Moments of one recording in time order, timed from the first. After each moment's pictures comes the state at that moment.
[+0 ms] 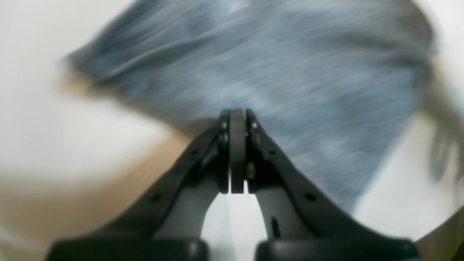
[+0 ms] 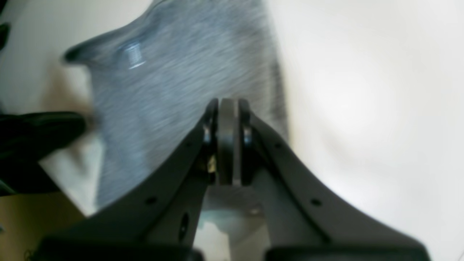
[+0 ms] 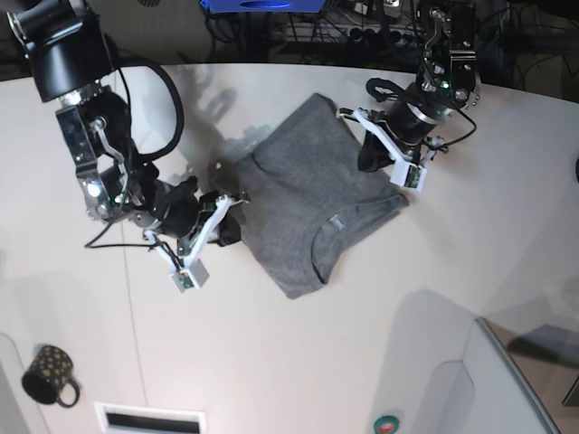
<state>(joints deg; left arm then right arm) 19.0 -7.1 -8.1 86.4 -10.5 -26.1 23.4 7.6 11.1 -18.8 75.4 31.6 14.2 -40.2</state>
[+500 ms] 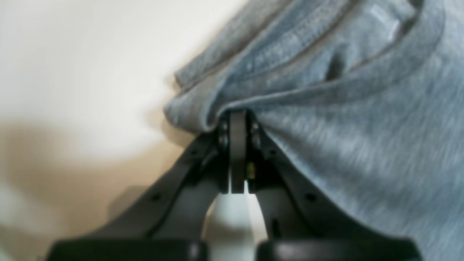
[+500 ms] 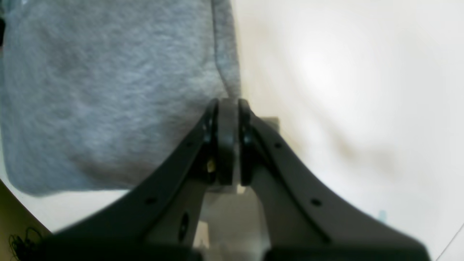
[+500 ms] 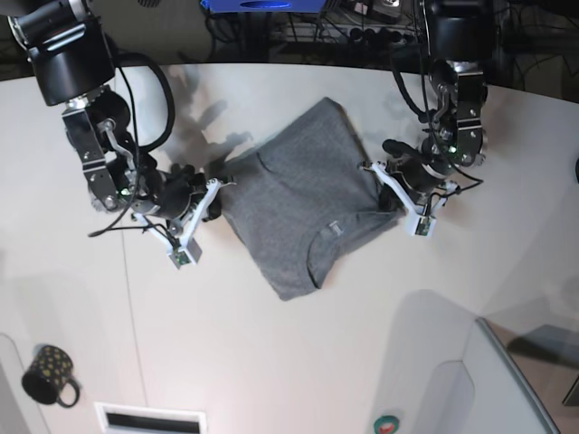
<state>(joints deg) 0.6 -8.2 -9.2 65.8 -3.2 -26.2 22.7 6.7 11.0 -18.9 68.9 25.7 14.1 -40.1</state>
